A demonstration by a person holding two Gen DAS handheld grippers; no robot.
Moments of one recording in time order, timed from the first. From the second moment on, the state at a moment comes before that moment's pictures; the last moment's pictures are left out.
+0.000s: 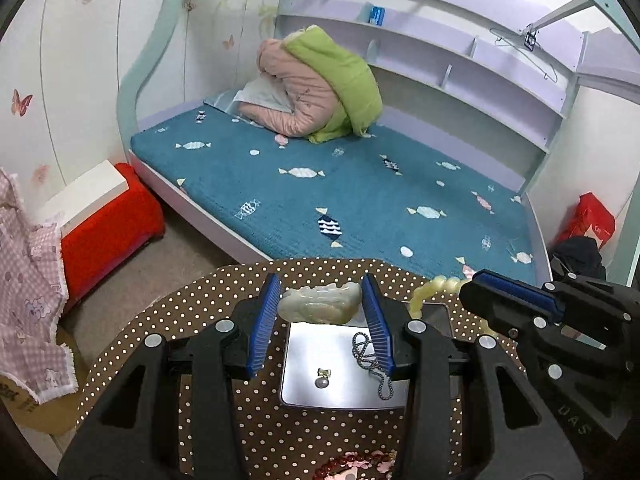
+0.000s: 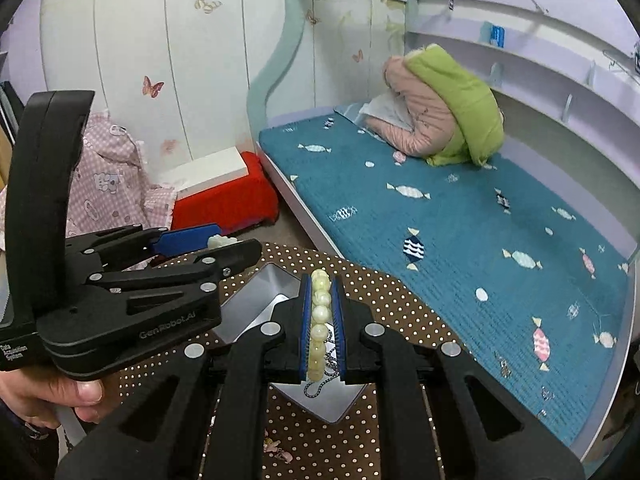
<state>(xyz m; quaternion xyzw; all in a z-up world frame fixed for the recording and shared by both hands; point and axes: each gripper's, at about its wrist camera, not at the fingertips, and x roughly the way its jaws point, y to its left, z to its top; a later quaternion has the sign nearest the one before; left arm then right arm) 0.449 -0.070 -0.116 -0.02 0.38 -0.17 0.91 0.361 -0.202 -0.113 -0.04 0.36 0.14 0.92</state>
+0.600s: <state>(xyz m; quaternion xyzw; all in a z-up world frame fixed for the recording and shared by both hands) 0.397 -0.029 -0.083 -0.02 0.31 -0.11 0.94 0.330 -0.231 -0.093 0.03 0.31 0.10 0.94</state>
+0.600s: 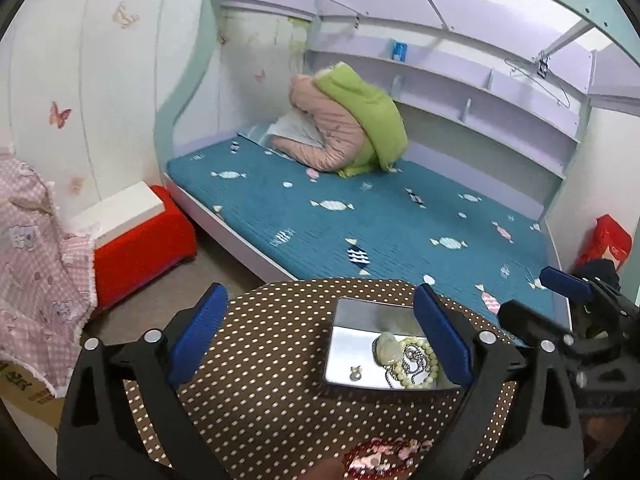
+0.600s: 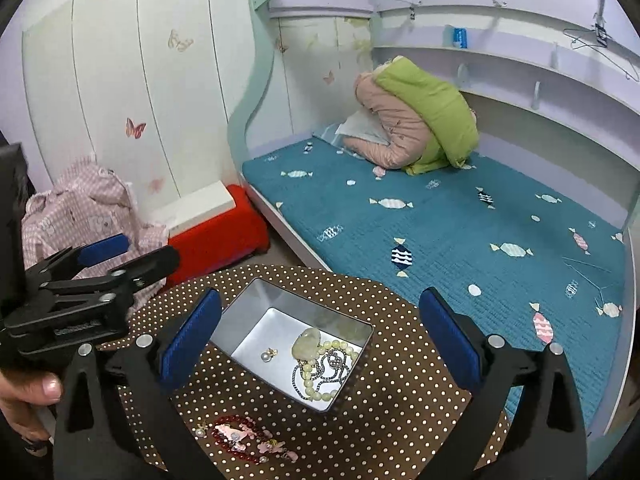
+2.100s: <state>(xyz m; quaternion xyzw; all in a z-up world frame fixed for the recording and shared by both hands) 0.202 0.014 -0.108 -0.01 0.30 -0.01 0.95 0.177 -0.219 -0.137 0.01 0.33 0.09 0.94</state>
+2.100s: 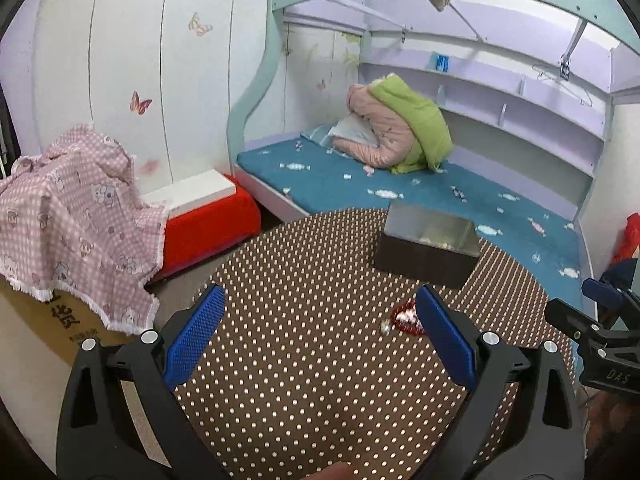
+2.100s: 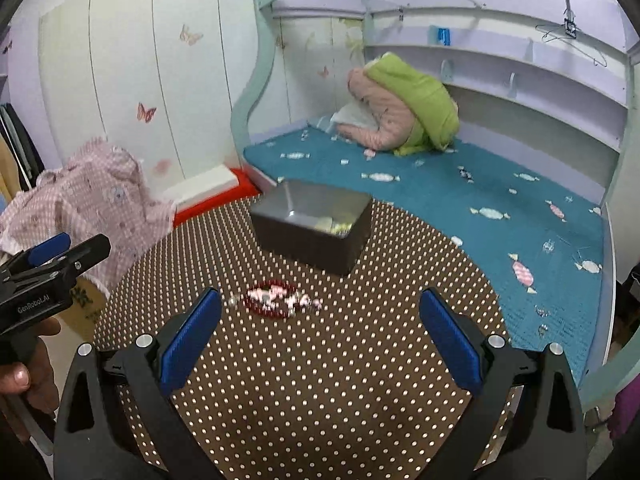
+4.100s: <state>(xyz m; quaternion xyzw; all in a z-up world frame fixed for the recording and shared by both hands) 0.287 -0.004 -0.225 0.00 0.43 -0.08 0.90 0.291 -0.178 -0.233 -0.04 0.44 0.19 0.88</state>
